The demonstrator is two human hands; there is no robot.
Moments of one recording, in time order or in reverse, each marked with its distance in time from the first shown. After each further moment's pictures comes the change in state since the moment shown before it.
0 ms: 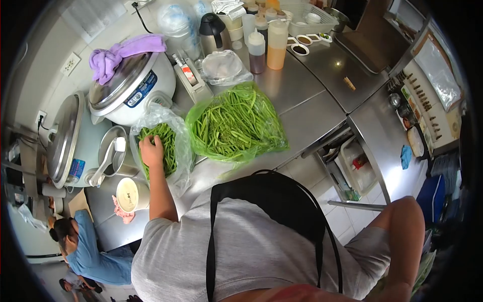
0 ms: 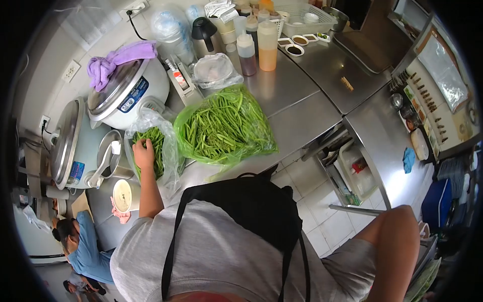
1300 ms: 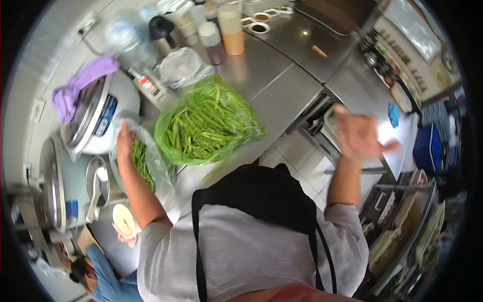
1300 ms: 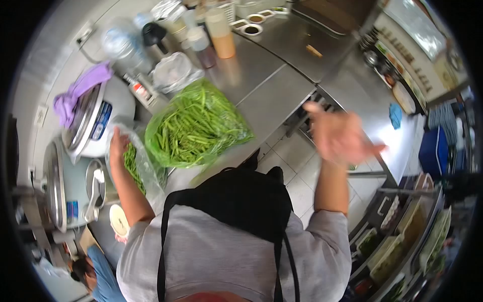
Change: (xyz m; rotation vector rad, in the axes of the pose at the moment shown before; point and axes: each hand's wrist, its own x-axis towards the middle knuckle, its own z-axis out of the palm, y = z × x) left_hand 0.085 0.047 0.018 -0.604 -0.613 -0.223; right_hand -0.166 0.072 0.118 0.967 1.471 0.744
